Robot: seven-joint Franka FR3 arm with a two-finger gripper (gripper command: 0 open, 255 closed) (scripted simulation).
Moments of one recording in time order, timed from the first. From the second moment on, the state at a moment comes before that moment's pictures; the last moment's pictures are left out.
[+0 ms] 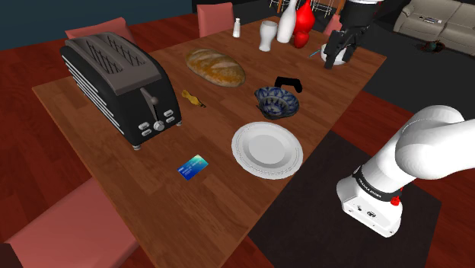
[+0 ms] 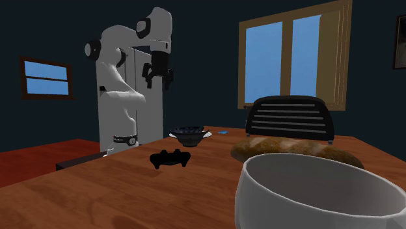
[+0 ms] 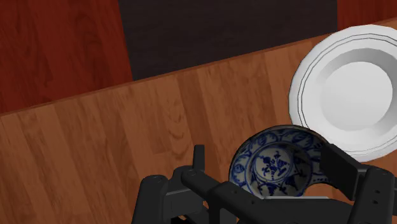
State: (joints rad) arm 0.02 -0.74 -0.06 -2.43 -0.06 1.59 0.11
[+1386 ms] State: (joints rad) arm -0.04 -0.06 -0.24 -2.19 -0.18 1.97 -0.16
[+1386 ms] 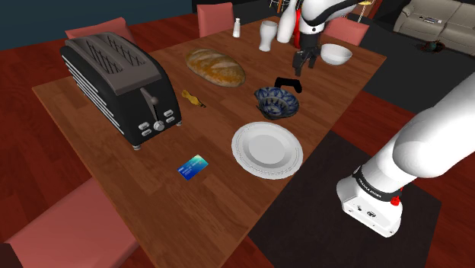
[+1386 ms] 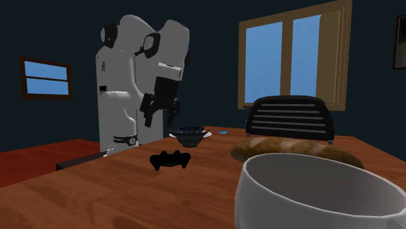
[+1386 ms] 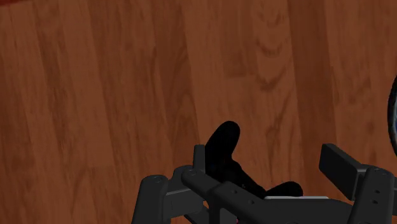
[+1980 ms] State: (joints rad) arm -0.07 0.15 -0.26 -2.10 -0.17 2.07 -0.21
